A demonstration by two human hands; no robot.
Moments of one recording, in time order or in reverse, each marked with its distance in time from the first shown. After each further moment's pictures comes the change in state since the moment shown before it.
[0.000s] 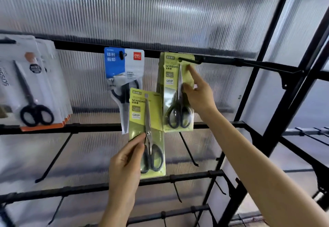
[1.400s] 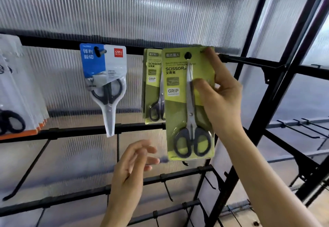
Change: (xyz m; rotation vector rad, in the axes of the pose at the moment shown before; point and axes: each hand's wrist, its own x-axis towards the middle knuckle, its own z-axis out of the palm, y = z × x) left_hand -0.004 -0.018 0.014 0.024 -0.300 0.152; right_hand -0.064 -0.040 -0.045 0.372 0.216 -0.221
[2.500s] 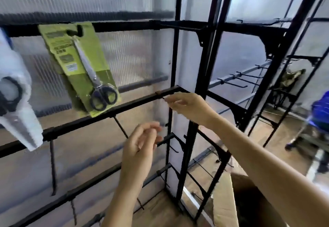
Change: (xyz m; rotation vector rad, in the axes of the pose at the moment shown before) left_hand 0.007 -0.010 0.110 -0.004 -0.286 -0.190; right_hand -0.022 0.081 -0.124 -0.632 -0.306 0.538
